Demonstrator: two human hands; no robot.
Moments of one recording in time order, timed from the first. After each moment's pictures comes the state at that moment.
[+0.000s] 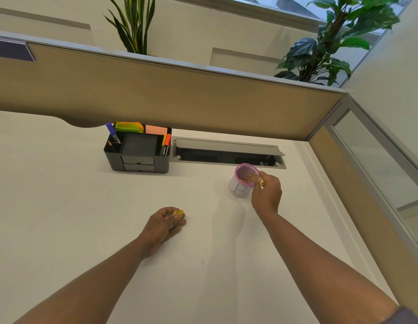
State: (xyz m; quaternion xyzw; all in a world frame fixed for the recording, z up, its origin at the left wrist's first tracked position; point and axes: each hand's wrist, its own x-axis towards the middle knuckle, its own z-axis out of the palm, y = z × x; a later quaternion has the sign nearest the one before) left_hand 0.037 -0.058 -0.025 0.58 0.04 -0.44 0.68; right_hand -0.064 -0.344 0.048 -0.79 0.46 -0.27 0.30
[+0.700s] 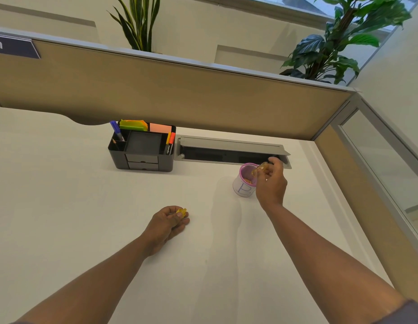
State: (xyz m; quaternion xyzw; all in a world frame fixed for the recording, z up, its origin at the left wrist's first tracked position) left_hand 0.039 -0.058 -0.025 0.58 0.05 -0.44 0.69; right_hand -0.052 -0.346 0.068 -0.79 0.40 -0.30 0.35
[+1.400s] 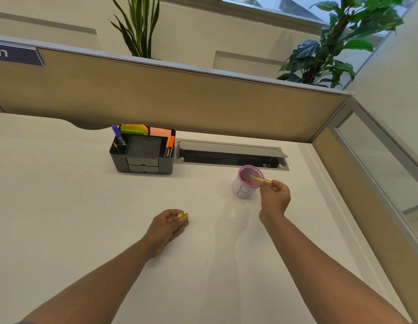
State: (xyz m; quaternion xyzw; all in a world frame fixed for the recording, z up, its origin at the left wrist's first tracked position) left_hand 0.034 -0.057 -0.020 0.58 0.05 -0.44 0.69; right_hand -0.067 -0.332 0.064 -0.49 0.57 -0.37 0.55
